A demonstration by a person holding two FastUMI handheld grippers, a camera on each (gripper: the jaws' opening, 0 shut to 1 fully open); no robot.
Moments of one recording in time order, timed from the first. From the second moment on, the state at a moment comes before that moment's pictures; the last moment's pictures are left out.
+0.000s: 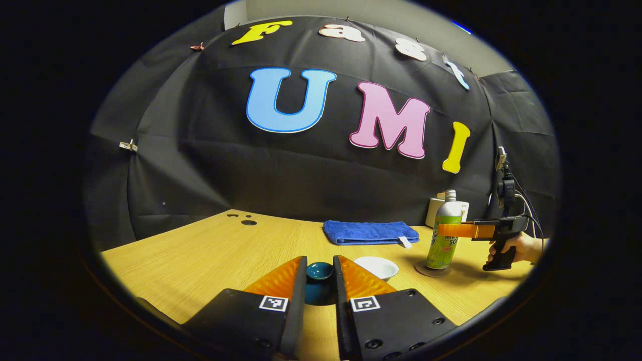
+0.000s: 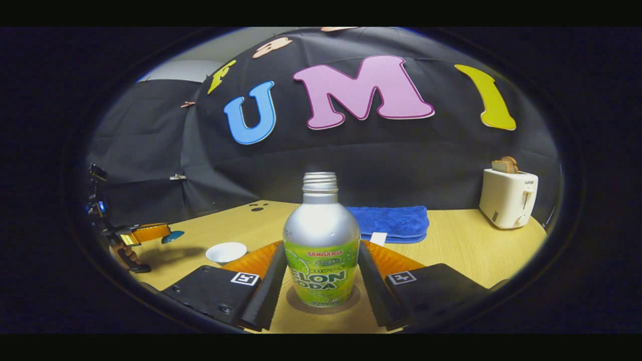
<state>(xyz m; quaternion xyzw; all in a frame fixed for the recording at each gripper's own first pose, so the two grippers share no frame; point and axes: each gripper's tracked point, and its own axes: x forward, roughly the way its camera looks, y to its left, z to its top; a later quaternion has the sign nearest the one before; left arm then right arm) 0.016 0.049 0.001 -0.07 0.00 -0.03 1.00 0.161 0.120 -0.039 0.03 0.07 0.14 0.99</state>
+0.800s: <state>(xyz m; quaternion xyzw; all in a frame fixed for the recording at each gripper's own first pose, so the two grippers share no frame) 0.017 0.050 0.000 -0.07 0.00 -0.02 1.00 0.157 0.116 -0.046 0.00 0.08 0.14 0.99</state>
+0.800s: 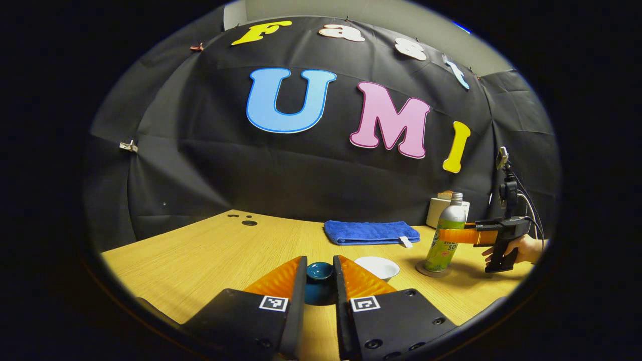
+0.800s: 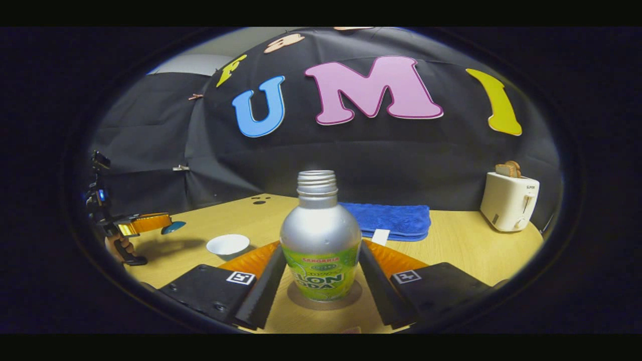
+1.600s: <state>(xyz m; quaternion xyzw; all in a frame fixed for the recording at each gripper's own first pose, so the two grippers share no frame) 0.018 0.032 -0.002 0.00 0.00 -0.01 1.00 0.064 0.092 -0.047 -0.04 0.01 0.11 0.99</state>
